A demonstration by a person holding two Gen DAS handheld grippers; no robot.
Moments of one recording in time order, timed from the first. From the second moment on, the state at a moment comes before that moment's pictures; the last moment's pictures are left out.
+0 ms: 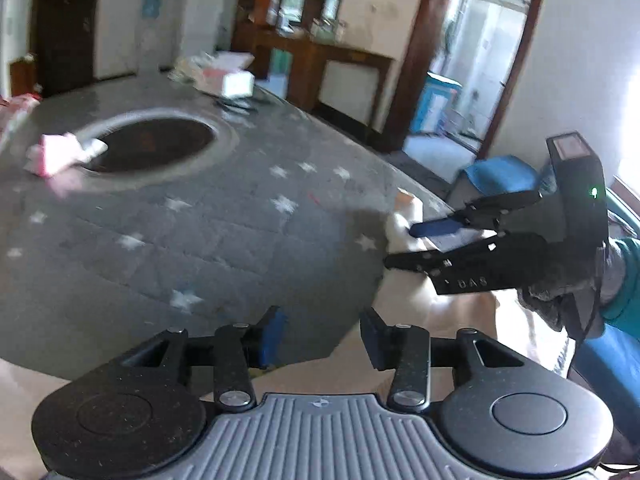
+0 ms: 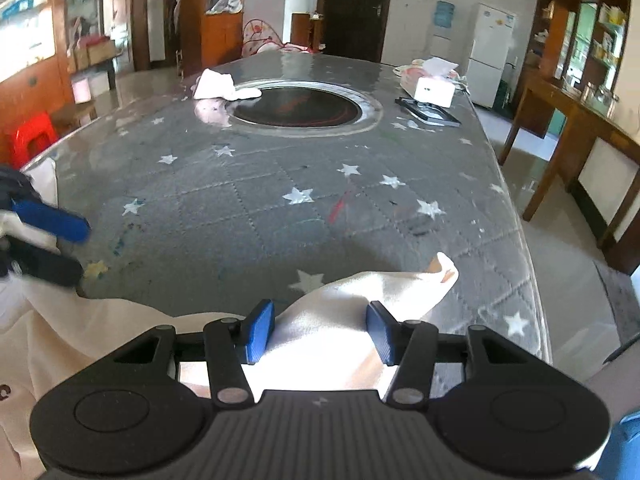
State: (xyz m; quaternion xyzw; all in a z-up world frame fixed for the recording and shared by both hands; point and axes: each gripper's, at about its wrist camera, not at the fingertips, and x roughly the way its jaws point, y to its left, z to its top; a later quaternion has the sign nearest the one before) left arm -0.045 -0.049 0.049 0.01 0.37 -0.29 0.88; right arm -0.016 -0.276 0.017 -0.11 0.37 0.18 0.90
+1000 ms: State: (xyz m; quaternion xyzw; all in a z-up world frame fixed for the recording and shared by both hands) left arm -0.063 -0.057 0.042 0.03 0.35 -0.31 0.89; right arm -0.011 -0.262 0.091 -0.10 0.25 0.21 0.94
